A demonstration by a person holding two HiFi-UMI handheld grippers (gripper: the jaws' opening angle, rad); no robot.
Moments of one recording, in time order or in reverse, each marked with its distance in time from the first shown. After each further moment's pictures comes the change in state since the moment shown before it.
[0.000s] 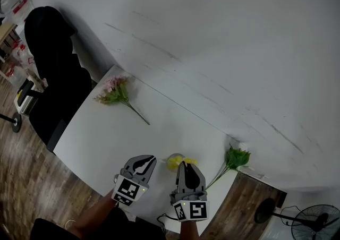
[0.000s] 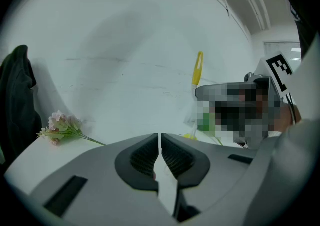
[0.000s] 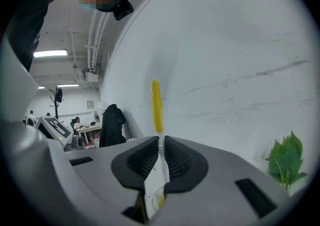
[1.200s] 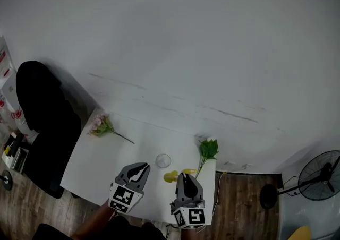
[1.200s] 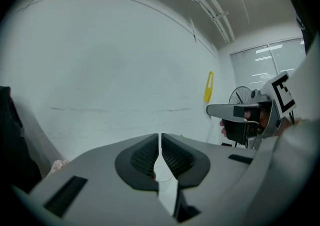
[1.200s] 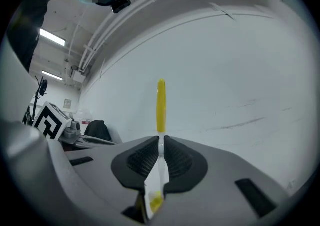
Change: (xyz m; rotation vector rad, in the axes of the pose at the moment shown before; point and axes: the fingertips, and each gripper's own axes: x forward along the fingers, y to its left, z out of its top) left arm -0.148 -0.062 0.106 0.197 -0.244 -0.201; right arm -0.161 0.085 0.090 -0.105 -0.240 -0.299
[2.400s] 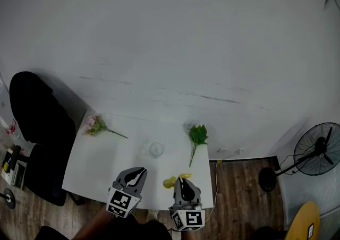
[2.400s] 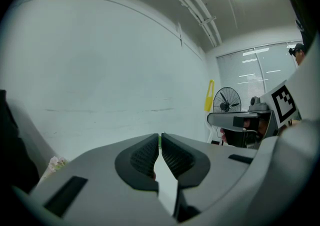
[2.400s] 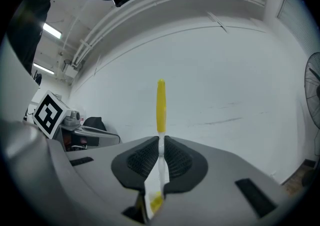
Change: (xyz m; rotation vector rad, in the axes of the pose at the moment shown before) left arm -0.070 -0.064 -0.013 0.046 -0.011 -0.119; right arm -0.108 0.027 -0.024 -0.002 0.014 -0.134
